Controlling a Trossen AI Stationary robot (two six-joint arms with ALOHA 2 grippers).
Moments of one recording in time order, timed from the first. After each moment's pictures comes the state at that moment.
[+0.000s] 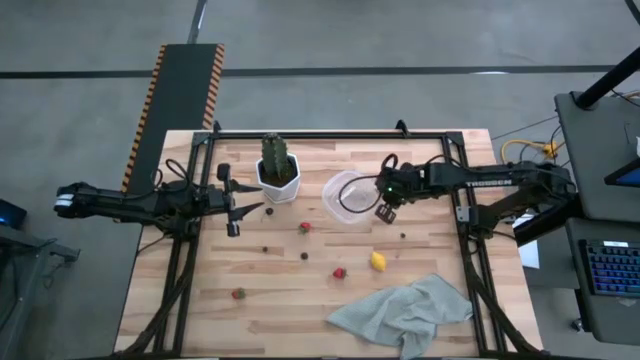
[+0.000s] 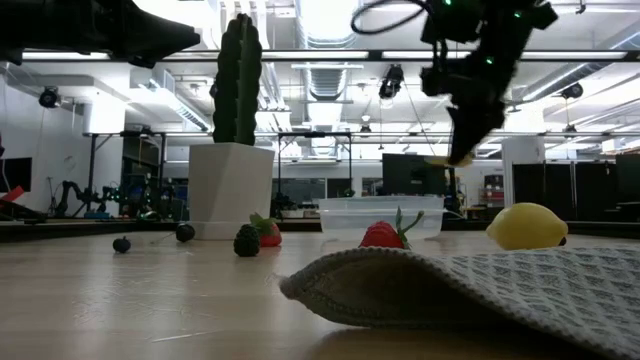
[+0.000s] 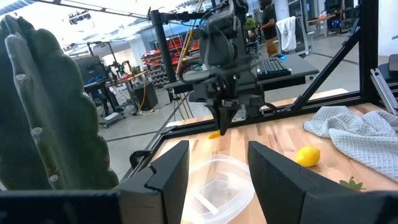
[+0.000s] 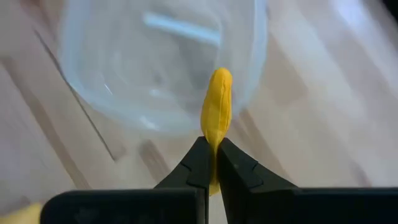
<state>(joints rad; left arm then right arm) -0.05 0.48 0.30 0.25 -0.22 0.27 -0.14 1.34 0.93 -0.75 0.21 0.35</state>
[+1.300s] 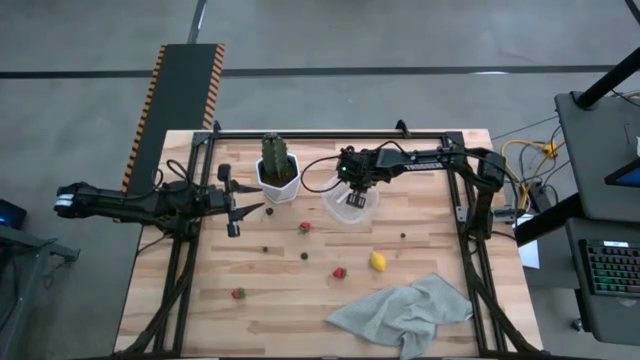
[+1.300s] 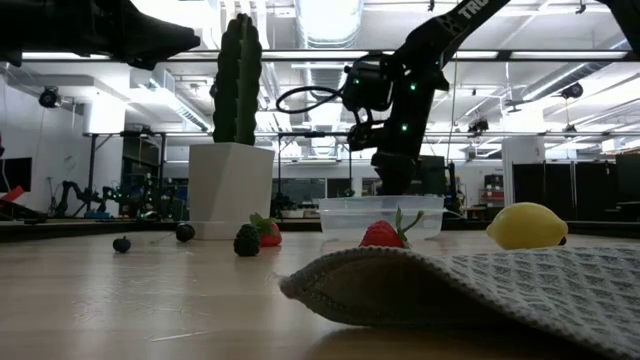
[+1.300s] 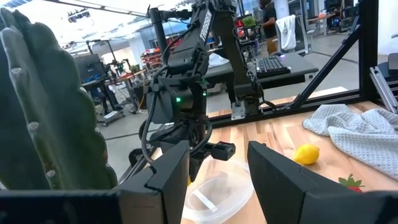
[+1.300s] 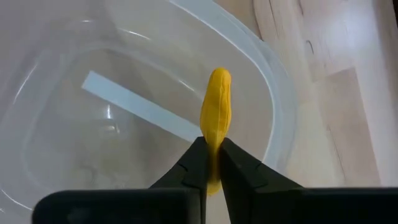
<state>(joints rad) -0.05 0.48 0.29 0.25 -0.22 0.27 -0.32 1.86 1.25 -0.63 0.17 -0.06</state>
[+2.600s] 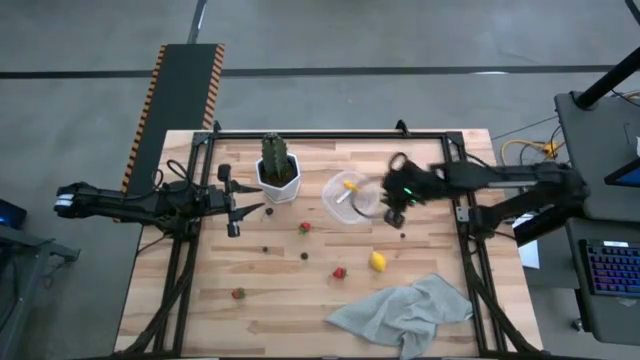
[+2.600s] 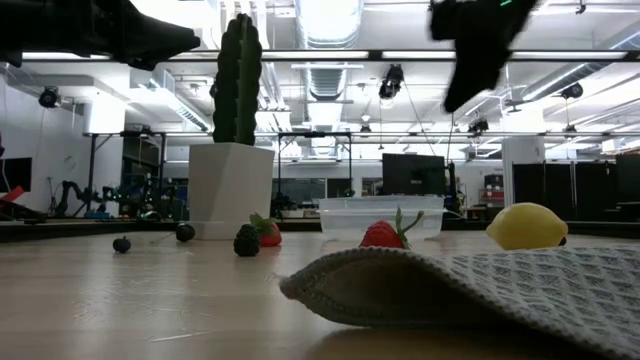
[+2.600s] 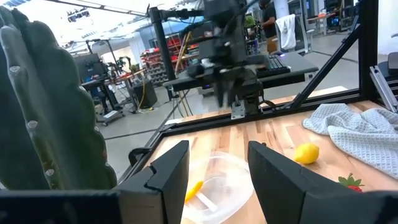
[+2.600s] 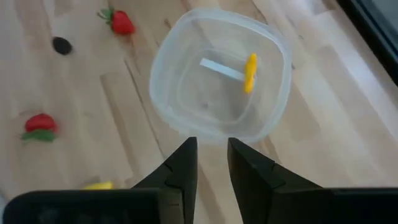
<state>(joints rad) -0.05 0.48 0.29 0.25 -0.22 0.27 -0.03 1.19 1.02 -0.82 0.20 0.32</state>
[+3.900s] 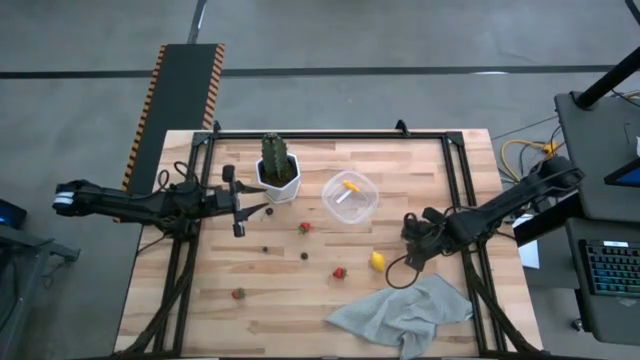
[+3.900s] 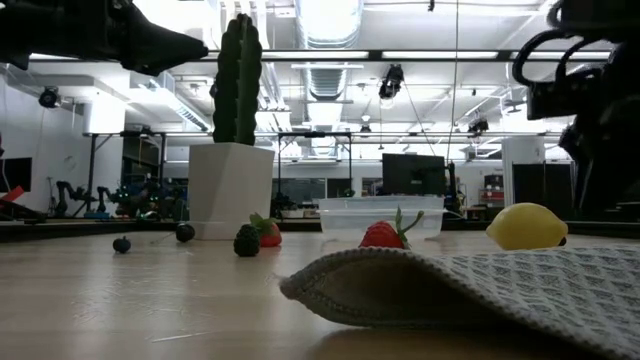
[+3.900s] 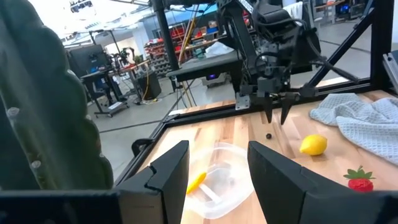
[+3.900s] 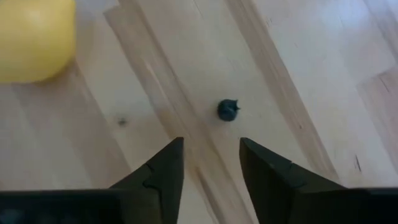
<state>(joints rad) -0.05 0.57 0.29 0.30 -0.25 0.27 0.45 1.22 0.57 -0.74 0.32 0.86</state>
